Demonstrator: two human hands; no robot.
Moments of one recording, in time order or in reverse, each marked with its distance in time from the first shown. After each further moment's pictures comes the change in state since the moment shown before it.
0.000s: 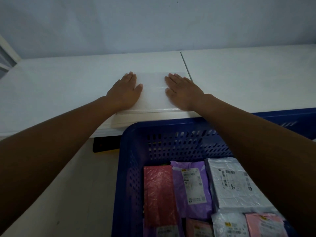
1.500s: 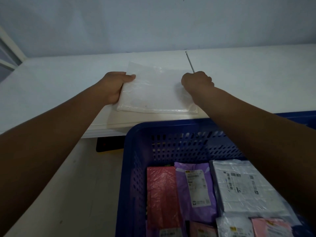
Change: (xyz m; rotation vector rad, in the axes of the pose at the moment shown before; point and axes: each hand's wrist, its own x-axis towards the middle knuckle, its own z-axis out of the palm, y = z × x) left_hand -0.005 -0.016 -0.033 -1.431 0.012 -0.355; right_hand 0.005 -0.032 -0.043 0.835 0.226 0.957
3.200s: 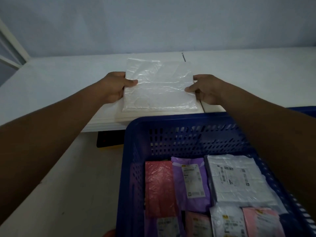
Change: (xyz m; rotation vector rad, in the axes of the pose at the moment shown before) left_hand -0.019 0.001 -0.001 0.065 -0.088 0.005; right_hand 0.012 0.042 -0.053 0.458 -0.546 -0.043
